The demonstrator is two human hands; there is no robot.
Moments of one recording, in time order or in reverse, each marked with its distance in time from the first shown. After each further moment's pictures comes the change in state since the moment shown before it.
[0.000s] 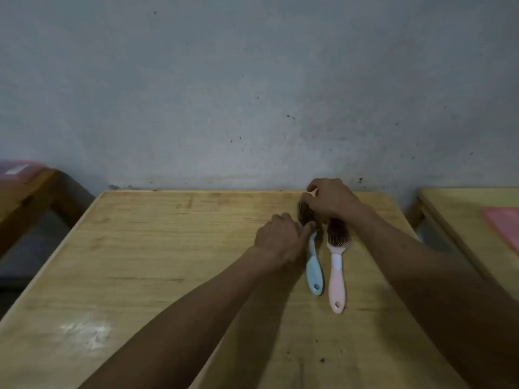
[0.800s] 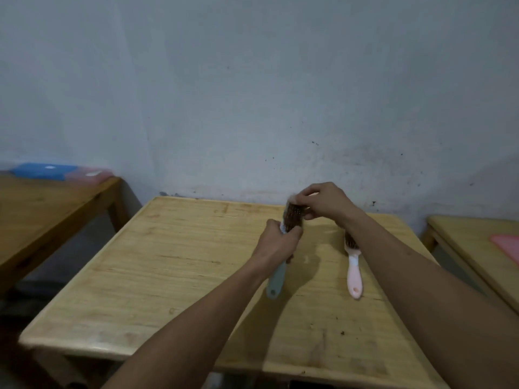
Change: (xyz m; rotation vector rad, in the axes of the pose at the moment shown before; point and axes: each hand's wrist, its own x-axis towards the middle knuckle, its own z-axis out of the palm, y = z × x) left_hand -0.086 -0.041 -0.022 -0.931 0.142 -0.186; right_hand -0.062 -0.073 0.004 0.679 0.054 -0.024
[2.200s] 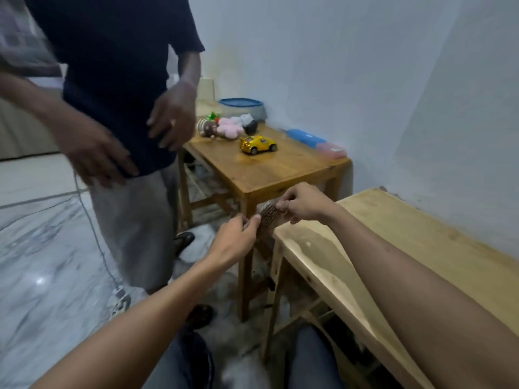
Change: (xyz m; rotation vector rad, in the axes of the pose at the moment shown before) left_hand -0.266 -0.136 -0.310 0.382 0.998 -0.222; right_hand -0.142 -0.194 0.368 -0.292 -0.916 -0.628
